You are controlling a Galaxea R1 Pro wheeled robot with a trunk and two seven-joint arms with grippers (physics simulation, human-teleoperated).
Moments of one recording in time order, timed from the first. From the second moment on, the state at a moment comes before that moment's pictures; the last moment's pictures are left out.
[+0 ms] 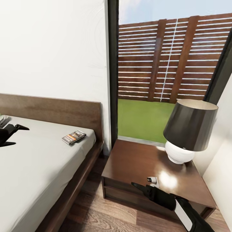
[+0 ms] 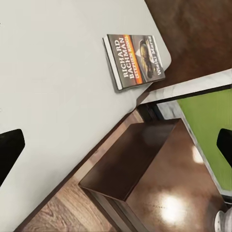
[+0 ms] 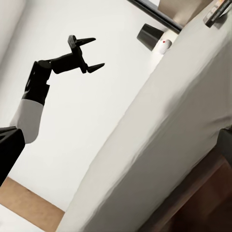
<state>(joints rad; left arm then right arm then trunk) -0.97 0.86 -0.13 -1.00 1.98 1.02 0.79 -0.39 -0.17 0.16 -0.82 -0.68 0.46 1.35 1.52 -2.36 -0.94</state>
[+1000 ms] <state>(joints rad) -0.97 0.85 -0.16 -0.98 1.98 1.02 0.79 -0.38 -0.17 0.16 -0.80 -0.68 0.47 1.34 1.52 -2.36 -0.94</state>
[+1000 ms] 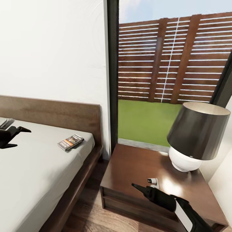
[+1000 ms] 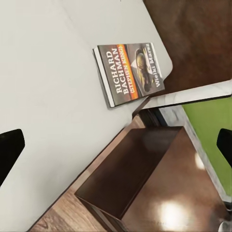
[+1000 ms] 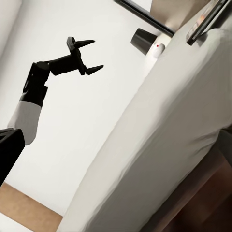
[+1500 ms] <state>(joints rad) -0.97 0.85 -0.16 -0.98 1.98 1.02 0.79 -0.38 -0.17 0.16 -0.77 -0.68 0.47 1.34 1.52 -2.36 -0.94</state>
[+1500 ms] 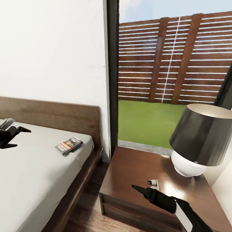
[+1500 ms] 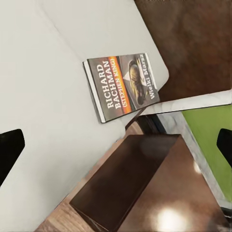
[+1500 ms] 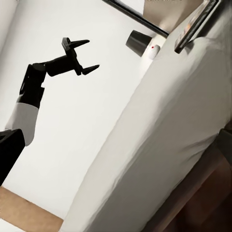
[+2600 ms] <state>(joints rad) -0.97 0.85 -0.16 -0.97 1.98 1.02 0.79 -0.38 -0.17 0.16 -0.75 -0.68 0.47 1.34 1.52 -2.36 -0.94</state>
